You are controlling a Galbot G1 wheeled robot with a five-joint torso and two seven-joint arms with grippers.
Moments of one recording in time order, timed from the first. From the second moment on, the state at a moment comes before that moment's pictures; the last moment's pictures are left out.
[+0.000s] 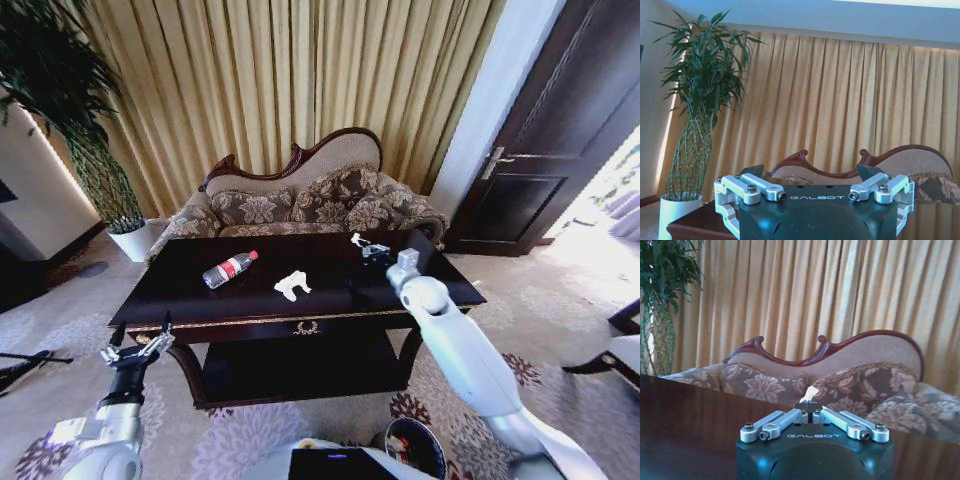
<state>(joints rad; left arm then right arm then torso) 1.82 -1.47 -0.99 -2.20 -0.52 -0.18 0.18 -0.88 0.98 0.35 1.77 0.49 -0.36 -0.10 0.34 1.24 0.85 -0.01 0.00</state>
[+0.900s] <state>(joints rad) 1.80 -1.43 -0.99 -2.15 -0.54 -0.18 0.17 -1.12 0.99 0.51 2.01 0.59 -0.39 -0.03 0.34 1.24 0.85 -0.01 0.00</state>
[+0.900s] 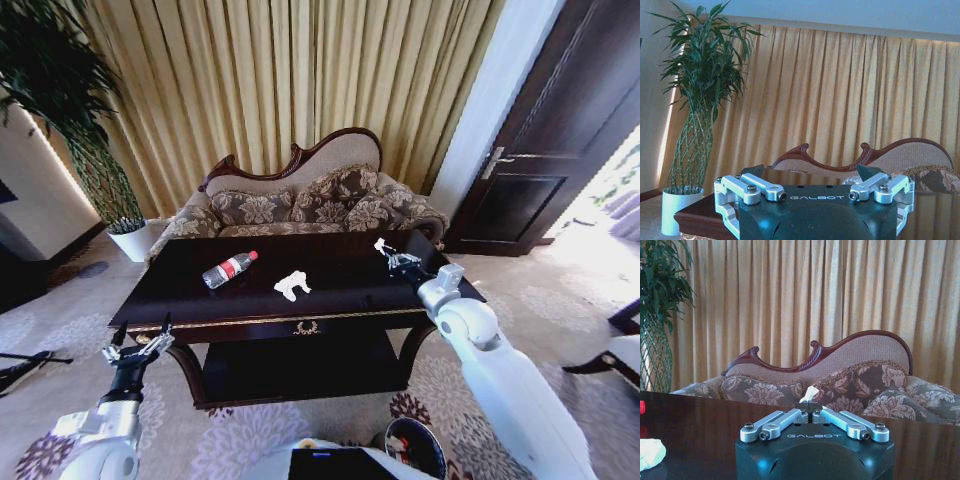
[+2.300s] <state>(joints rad) 1.81 -1.44 -0.99 -2.14 -0.54 -0.19 0.18 -1.16 1.02 0.52 2.03 0.57 -0.38 -0.01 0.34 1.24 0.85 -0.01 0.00</state>
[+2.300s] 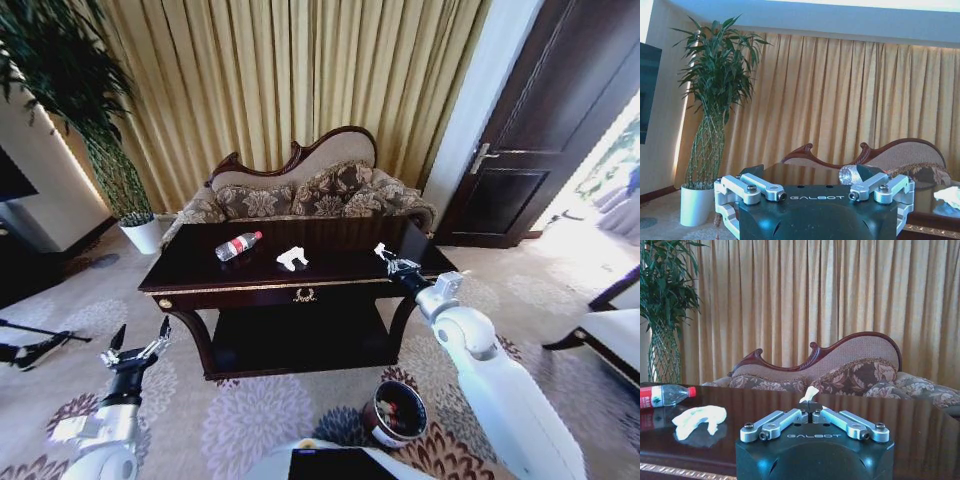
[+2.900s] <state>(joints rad) 1.83 -1.44 -1.01 -2.14 -0.55 -0.21 0.19 -1.17 1.04 0.50 2.06 0.55 -0.37 0.00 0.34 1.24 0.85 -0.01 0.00</state>
